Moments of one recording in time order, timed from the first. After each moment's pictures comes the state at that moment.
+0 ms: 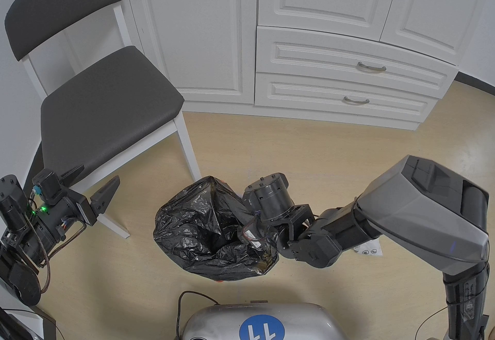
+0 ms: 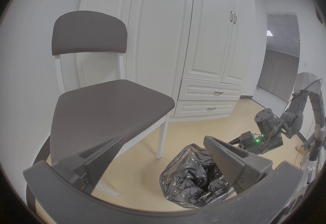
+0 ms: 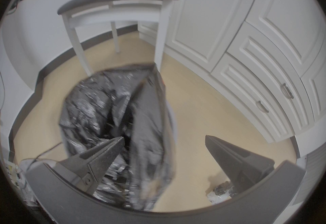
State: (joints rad) left arm -0.01 1.64 -0.12 -1.53 -0.30 0.00; right arm 0.80 2.35 -1.32 -0.43 -0.44 -0.21
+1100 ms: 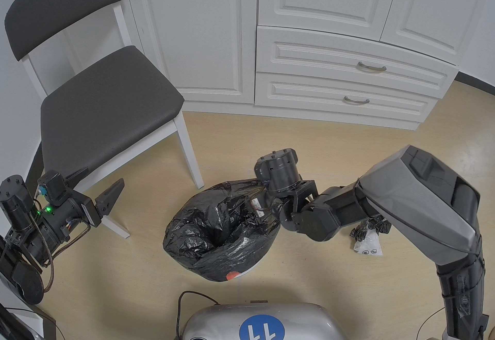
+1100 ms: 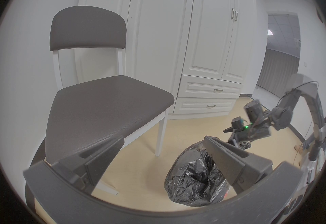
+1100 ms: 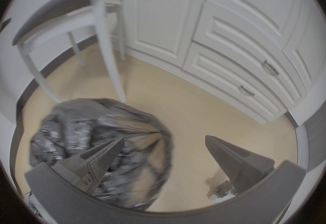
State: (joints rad) left arm -0.02 1.67 -0.13 -1.53 -0.30 0.00; right arm 0.70 2.41 -1.50 -0.41 -0.49 -0.10
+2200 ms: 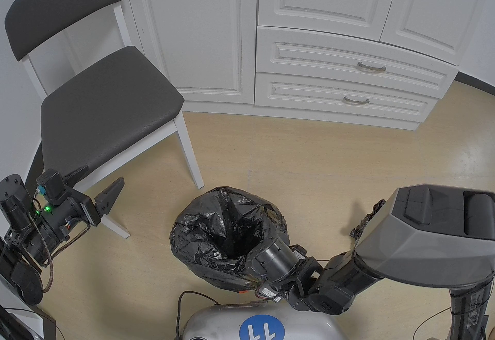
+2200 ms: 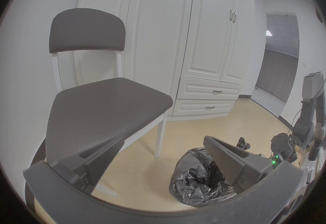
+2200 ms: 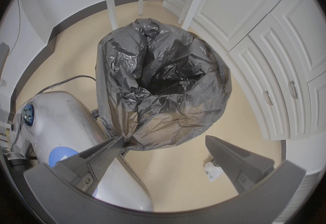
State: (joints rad) left arm -0.02 1.66 -0.13 -1.53 -0.30 0.00; right arm 0.91 2.30 -0.98 -0.43 -0.50 -0.22
